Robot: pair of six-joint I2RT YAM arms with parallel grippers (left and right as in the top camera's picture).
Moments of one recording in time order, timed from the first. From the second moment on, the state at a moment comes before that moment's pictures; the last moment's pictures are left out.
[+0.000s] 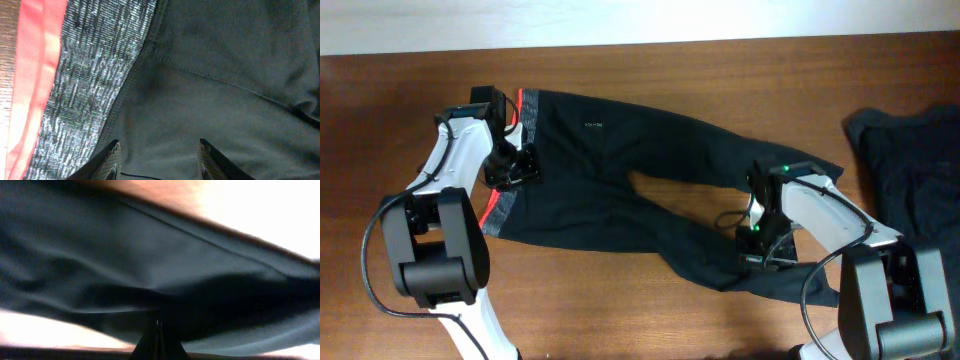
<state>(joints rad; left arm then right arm) 0.05 2.08 1.56 -1.03 0.17 -0.14 0.15 1.70 0.96 -1.15 -0.18 0.27</state>
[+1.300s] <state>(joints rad) 0.05 2.08 1.56 -1.03 0.17 -0.14 0.12 1.64 1.03 -1.29 -0.01 0.66</state>
